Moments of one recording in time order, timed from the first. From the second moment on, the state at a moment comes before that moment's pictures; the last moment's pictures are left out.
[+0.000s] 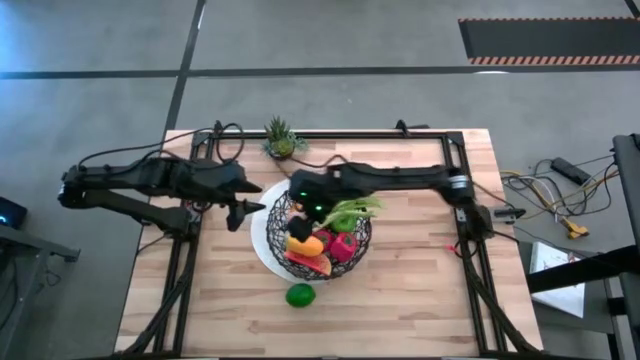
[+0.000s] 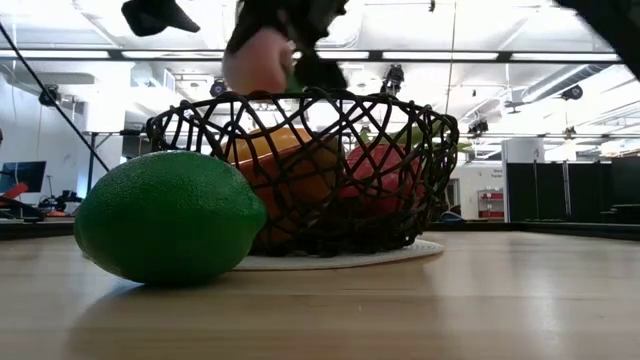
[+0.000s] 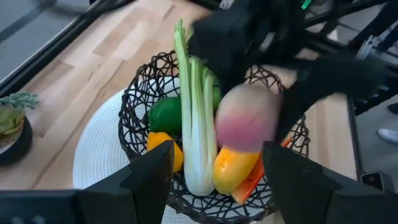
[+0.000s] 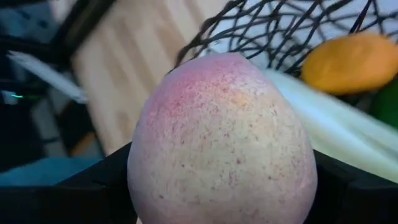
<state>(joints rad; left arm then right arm) -0.05 0.90 1.10 -0.80 -0.14 -0.39 -0.02 2.10 2.04 -0.88 -0.31 0.69</state>
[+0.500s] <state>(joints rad) -0.05 0.82 1.09 -0.82 -0.14 -0.38 -0.05 2.35 2.23 -0.98 -0.21 0.64</state>
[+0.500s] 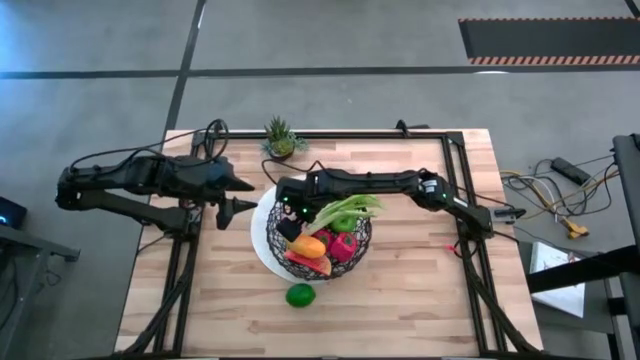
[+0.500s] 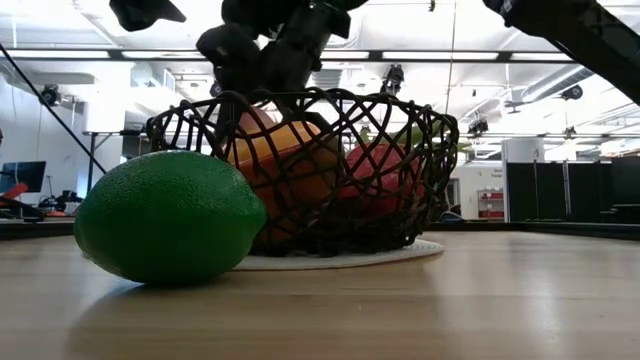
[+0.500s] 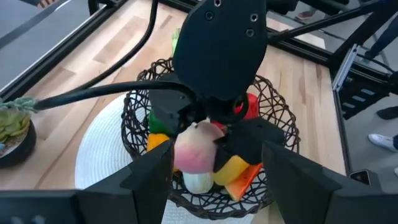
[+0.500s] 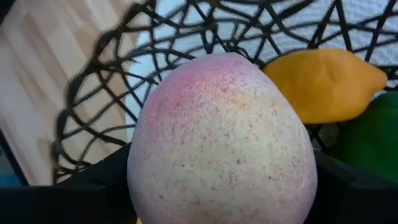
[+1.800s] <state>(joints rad) -0.05 0.84 1.09 -0.82 -0.07 -0.37 -0.07 2.36 2.28 -1.02 -0.12 0.63</state>
